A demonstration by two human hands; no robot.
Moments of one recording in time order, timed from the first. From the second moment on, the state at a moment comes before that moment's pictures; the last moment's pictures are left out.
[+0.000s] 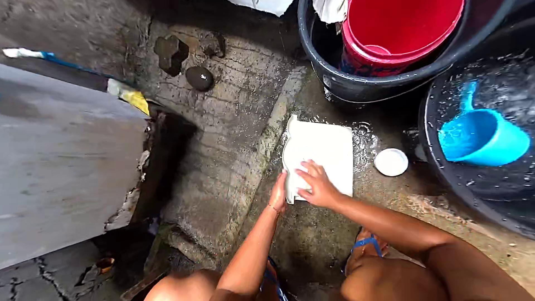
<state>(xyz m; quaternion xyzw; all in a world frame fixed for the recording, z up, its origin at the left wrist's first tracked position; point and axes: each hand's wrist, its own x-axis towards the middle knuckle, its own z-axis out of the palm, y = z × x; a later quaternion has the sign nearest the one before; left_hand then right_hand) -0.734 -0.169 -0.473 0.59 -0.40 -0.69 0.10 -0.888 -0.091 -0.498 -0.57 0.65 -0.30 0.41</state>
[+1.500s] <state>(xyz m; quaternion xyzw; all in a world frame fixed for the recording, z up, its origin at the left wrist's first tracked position) -0.749 -0.084 -0.535 0.66 -0.47 -0.53 0.25 -1.038 -0.134 -0.611 -0.39 0.86 -0.23 0.24</state>
